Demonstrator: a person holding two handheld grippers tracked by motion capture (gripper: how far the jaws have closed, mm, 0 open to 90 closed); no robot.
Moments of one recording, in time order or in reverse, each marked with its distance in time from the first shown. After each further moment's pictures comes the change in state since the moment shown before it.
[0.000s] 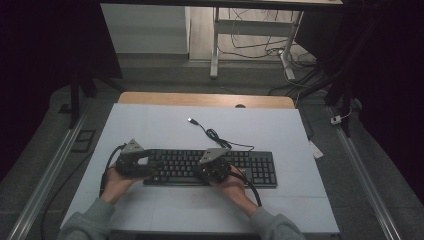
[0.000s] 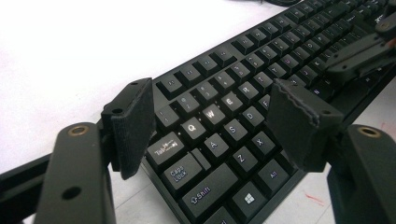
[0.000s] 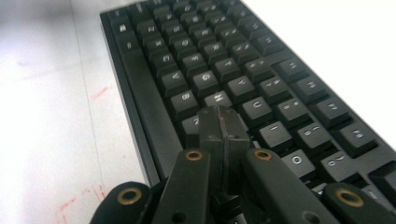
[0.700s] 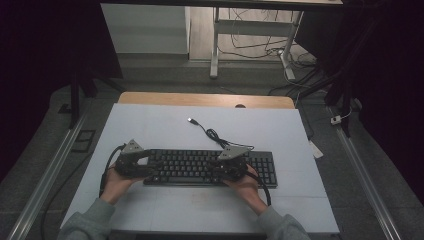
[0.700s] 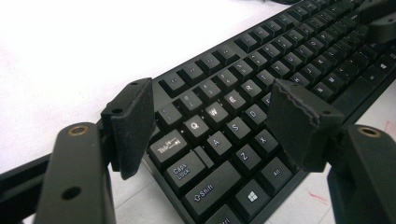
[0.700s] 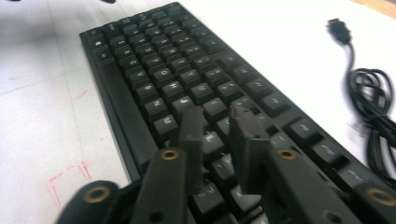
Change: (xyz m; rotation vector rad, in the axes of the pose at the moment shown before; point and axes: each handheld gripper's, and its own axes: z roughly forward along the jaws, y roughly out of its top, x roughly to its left) left arm 0.000 -0.001 0.000 0.002 0.010 0.002; right arm -0.018 -0.020 -0.040 -0.091 -0.080 0.070
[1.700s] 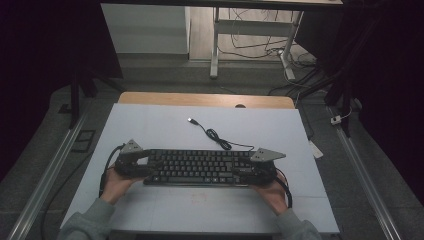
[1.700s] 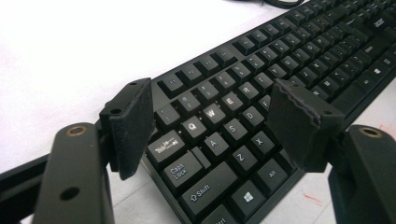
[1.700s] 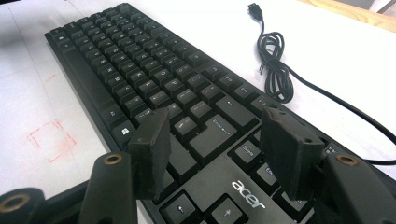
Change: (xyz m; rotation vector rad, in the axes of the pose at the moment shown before) left arm -0.001 0.001 -0.001 -0.009 -0.019 -0.023; right arm -0.025 -0.038 -0.064 -0.044 -0.122 0.102
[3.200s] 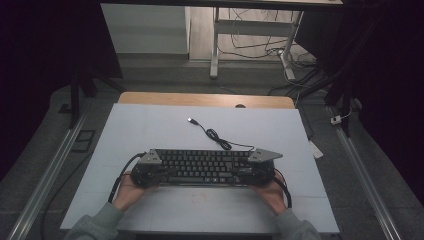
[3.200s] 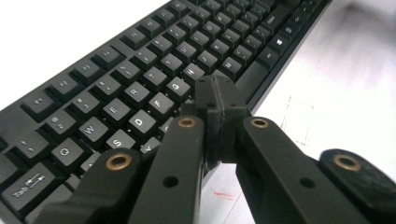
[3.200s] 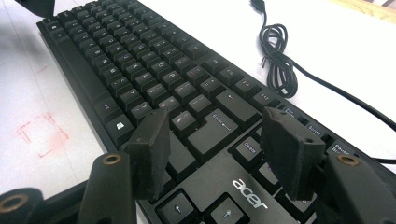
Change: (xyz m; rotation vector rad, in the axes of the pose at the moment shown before) left arm -0.047 0.003 0.018 0.081 -0.196 0.168; right arm 0.000 -0.002 0.007 0.024 -0.003 -0.015
